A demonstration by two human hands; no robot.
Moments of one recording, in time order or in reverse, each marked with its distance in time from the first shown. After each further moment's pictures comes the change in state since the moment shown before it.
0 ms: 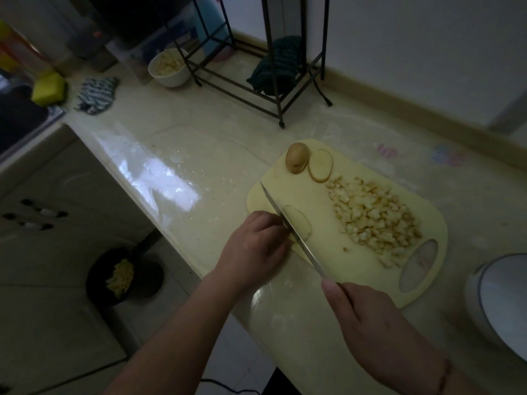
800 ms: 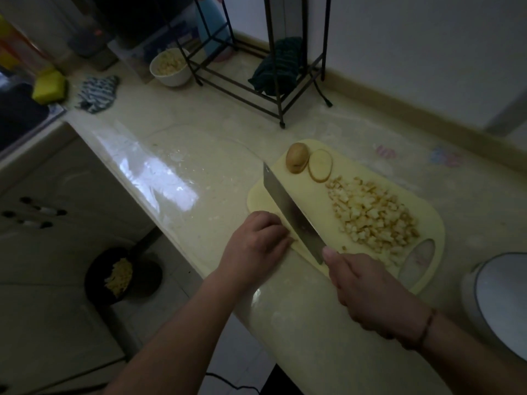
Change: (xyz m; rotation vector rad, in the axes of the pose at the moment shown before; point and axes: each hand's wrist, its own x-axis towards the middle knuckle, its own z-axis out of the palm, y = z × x) left_hand -0.003 0.004 0.002 -0.015 0.085 -0.035; right_hand 0.034 -0.003 -0.013 0.078 -0.120 0.121
